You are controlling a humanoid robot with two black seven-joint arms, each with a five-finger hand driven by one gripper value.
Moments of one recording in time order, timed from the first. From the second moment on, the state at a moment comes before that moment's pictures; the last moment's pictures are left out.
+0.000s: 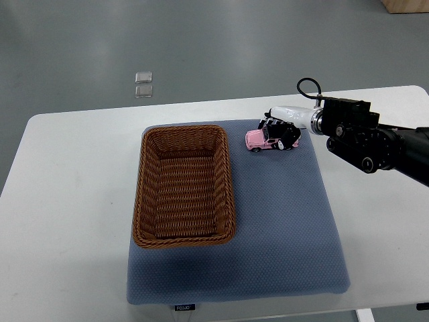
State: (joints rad) left arm -0.02 0.00 -0.05 -0.30 0.12 0.01 -0.02; right arm 1.08 -0.17 0.06 0.51 -1.24 0.13 0.15
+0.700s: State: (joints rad) left arm -0.02 0.00 -0.05 -0.30 0.12 0.01 -0.02; right arm 1.12 -0.16 0.04 0.49 -1.25 0.16 0.18
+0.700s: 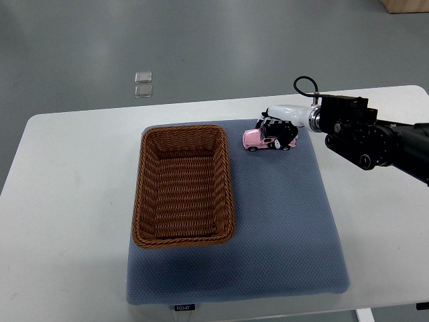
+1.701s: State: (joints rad) left arm -0.02 0.00 -0.05 -0.30 0.12 0.01 -0.02; right arm 1.36 -0.10 0.08 0.71 -1.02 0.29 0.18
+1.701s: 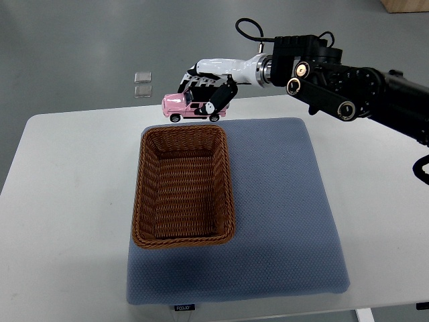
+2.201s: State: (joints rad) left arm -0.02 0.00 -0.06 -0.30 0.12 0.01 -0.02; right arm 1.20 0.00 0.03 0.70 -1.07 0.17 0.17
